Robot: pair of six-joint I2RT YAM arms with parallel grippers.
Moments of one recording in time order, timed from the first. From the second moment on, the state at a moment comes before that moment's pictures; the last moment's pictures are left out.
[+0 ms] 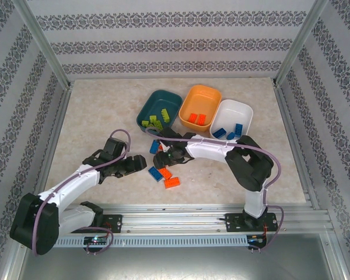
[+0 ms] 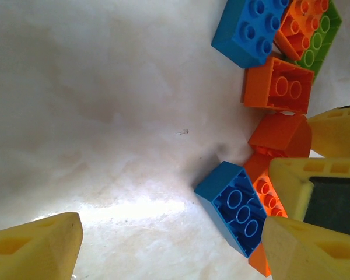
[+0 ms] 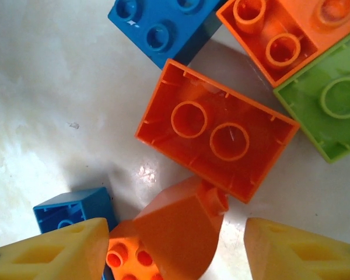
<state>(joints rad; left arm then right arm) -0.35 1.10 0.53 -0.45 0.28 -0.69 0.86 1.91 1.23 -0.50 -0.20 0.50</state>
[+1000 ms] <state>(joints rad) -0.31 1.07 0.51 -0.47 0.33 -0.66 0.78 1.75 1.29 -0.54 -0.18 0.49</state>
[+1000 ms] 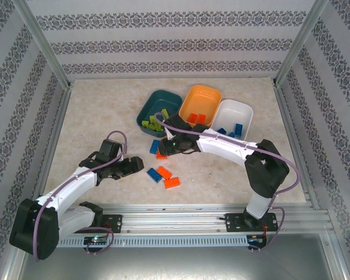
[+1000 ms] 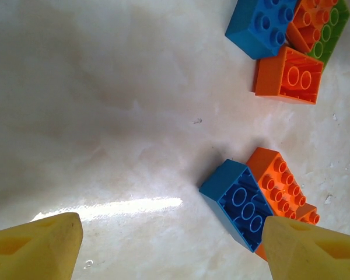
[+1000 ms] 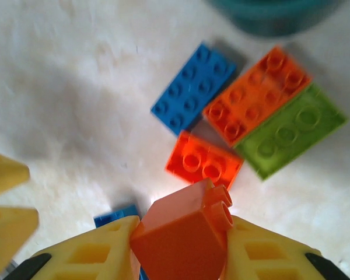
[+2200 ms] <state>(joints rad) -0.31 1.11 0.51 -0.44 0.37 -0.67 0.80 1.51 1.05 -0.62 -0.17 0.36</state>
